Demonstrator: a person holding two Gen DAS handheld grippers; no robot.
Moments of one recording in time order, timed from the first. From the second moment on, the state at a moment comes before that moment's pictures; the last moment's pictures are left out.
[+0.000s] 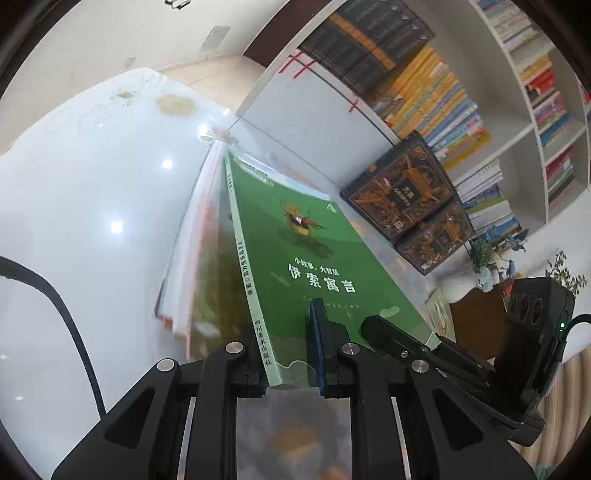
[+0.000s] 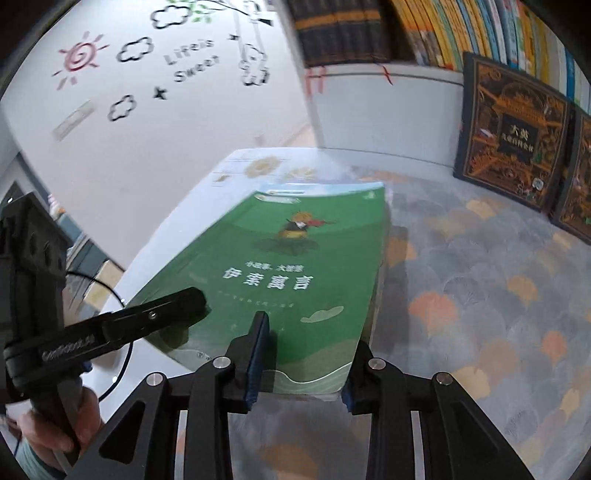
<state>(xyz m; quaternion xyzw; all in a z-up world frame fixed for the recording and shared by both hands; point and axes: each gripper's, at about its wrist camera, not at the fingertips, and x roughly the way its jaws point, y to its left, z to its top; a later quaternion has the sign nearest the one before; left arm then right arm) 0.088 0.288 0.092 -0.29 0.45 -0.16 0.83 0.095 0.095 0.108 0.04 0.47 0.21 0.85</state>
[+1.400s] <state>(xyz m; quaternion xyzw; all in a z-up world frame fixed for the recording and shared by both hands) -0.061 0.039 0.123 -0.21 0.48 -0.13 0.84 -0.043 -0.263 0.098 0.07 0.52 -0.03 0.85</state>
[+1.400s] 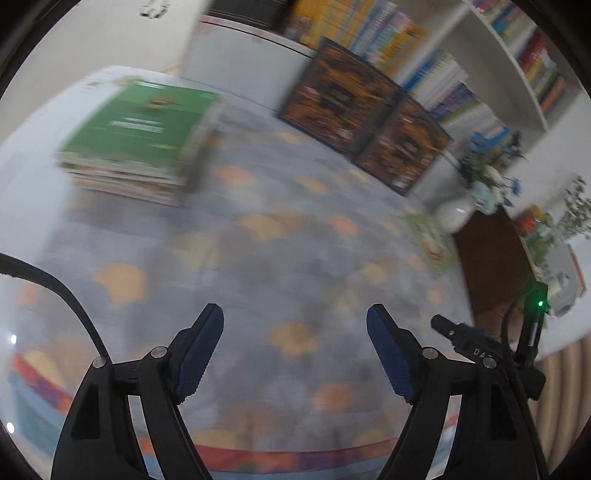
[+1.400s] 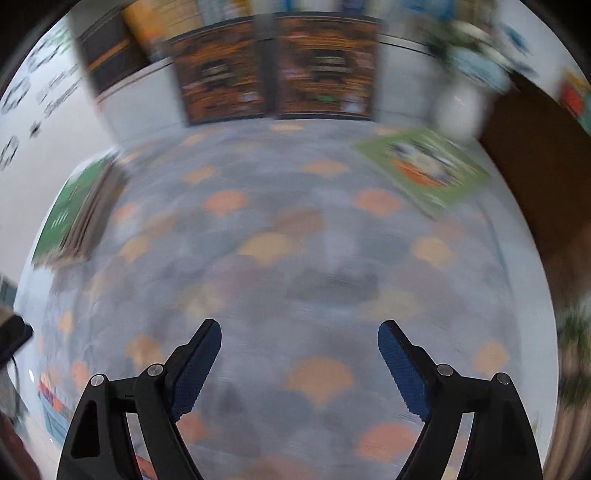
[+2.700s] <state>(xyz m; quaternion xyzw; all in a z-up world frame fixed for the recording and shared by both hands) 0.261 -0.335 0.026 -0.04 0.55 -0.34 0.76 0.109 -0.493 0.015 0.29 0.48 -0.13 0.82</state>
